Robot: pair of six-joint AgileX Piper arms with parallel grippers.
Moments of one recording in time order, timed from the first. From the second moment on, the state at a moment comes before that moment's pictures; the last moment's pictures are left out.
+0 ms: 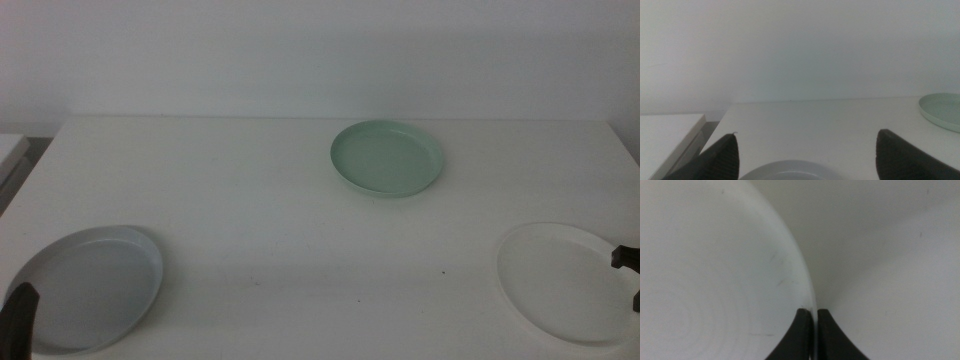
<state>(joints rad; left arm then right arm) -0.04 0.00 0.00 -0.01 0.10 0.00 -0.27 1.70 -0.84 0.14 0.66 0.01</state>
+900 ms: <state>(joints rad) -0.04 0.00 0.00 -0.01 0.10 0.00 0.29 1.88 -1.42 0.40 0.97 -0.07</state>
